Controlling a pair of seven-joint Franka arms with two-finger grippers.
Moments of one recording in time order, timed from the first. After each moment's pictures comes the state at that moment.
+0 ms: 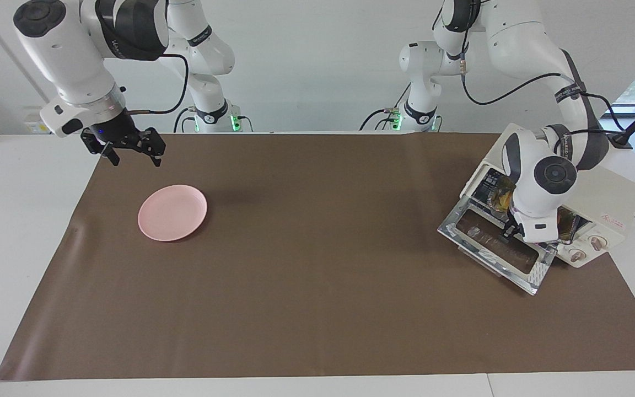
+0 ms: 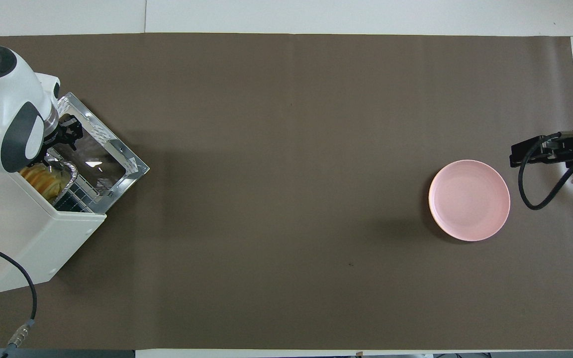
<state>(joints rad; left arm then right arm) -0.10 0.36 0.09 -1.72 0.30 1.89 -0.80 -0.16 -0.03 0.13 -1.73 -0.02 1.64 0.01</state>
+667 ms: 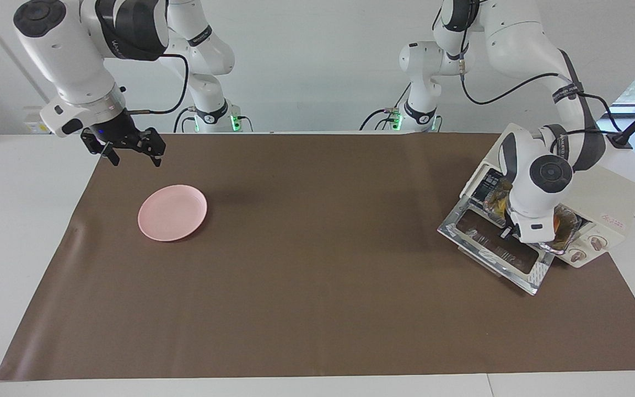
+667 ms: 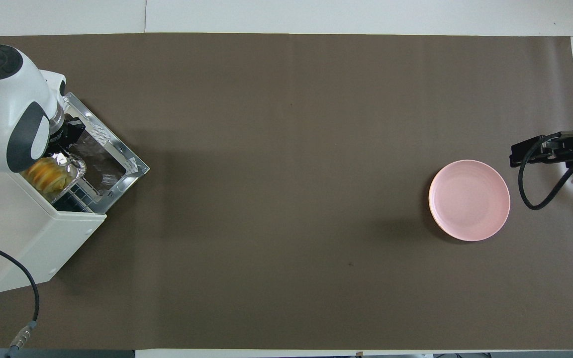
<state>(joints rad) -0.12 0.36 0.07 -1.72 0.30 1.93 -0.79 -0.16 -0.03 0.13 -1.73 -0.02 1.64 0.01</state>
